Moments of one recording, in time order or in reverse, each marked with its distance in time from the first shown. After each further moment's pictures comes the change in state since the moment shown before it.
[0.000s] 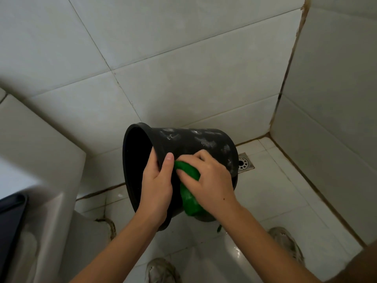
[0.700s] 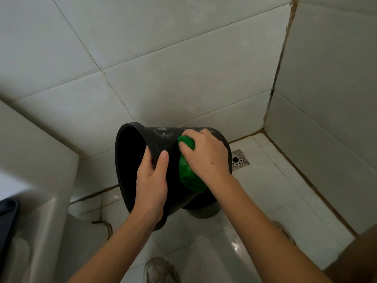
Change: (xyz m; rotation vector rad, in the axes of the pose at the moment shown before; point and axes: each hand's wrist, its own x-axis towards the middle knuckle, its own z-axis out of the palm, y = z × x) left_hand 0.000 0.004 0.009 0.028 -0.001 -0.021; right_hand 0.050 0.013 -0.009 -0.200 0.025 0.231
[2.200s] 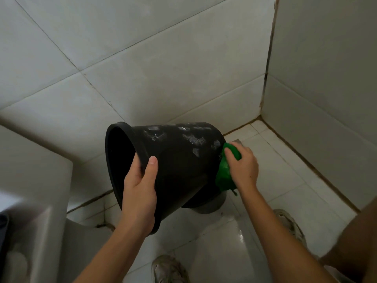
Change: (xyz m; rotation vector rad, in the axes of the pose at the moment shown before) left_hand -0.011 0.005 -0.001 0.024 -0.021 -0.117; right_hand -0.027 0.137 0.051 0.363 0.310 0.432
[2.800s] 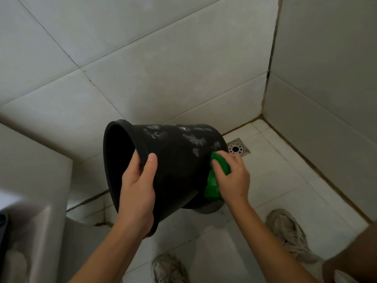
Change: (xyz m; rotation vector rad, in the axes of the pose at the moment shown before) left_hand 0.000 0.006 -0.002 -0.037 0.008 0.000; right_hand -0.043 -0.013 0.006 0.034 -0.018 -0.200
